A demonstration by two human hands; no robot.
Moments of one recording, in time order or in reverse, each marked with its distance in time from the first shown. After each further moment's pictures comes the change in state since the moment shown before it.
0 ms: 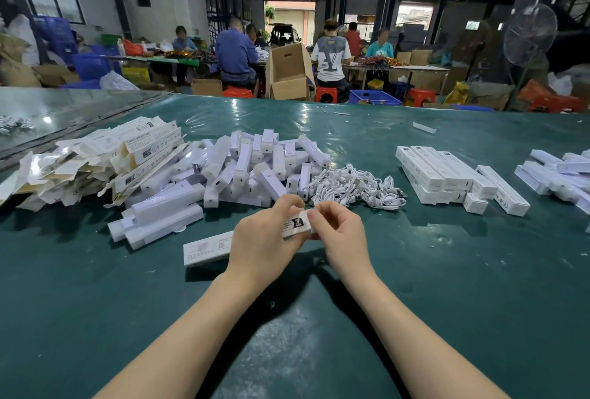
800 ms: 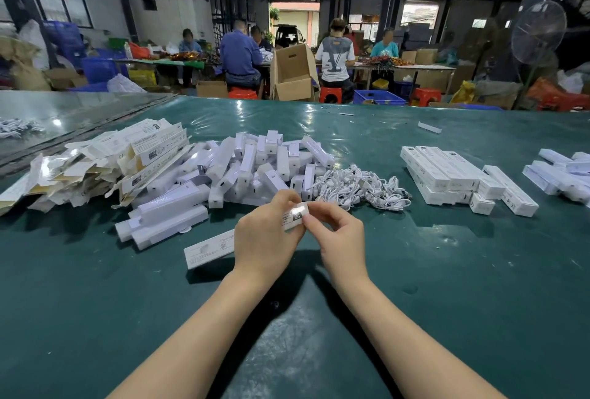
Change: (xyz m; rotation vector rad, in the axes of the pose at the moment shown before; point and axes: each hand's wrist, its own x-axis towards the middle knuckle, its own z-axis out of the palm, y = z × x) left_hand 0.004 0.004 0.003 0.036 0.096 -0.115; right_hand -0.007 -0.003 0.013 0.158 0.093 -0.037
